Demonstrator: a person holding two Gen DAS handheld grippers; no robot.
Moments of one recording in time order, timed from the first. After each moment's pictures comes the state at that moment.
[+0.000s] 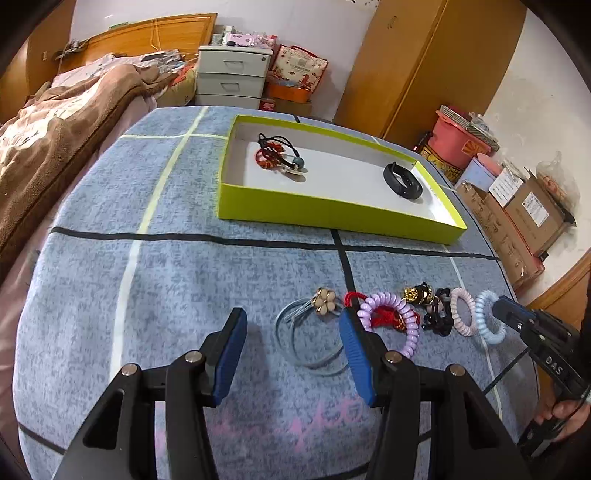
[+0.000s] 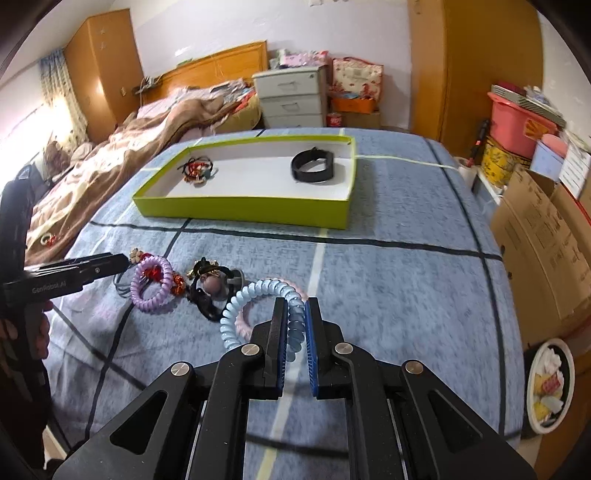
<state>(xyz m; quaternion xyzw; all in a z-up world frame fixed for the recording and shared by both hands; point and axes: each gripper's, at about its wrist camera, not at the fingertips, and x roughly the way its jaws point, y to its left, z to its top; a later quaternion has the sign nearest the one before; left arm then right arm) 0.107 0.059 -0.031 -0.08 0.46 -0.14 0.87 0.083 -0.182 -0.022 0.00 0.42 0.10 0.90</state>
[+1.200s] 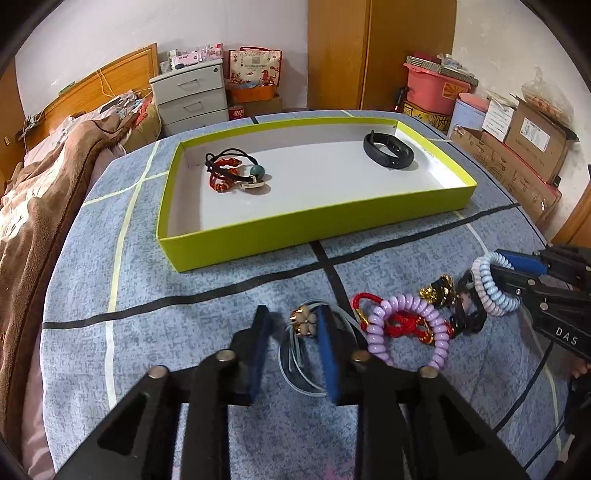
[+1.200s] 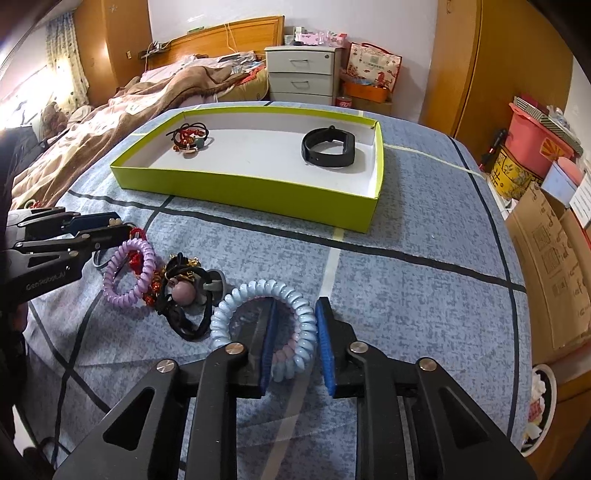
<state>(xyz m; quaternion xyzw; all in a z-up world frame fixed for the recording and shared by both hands) 0.130 0.020 -0.034 0.07 0.45 -0.16 0.88 0.112 -0.165 -0.044 -0.05 0.45 0.10 0.88</state>
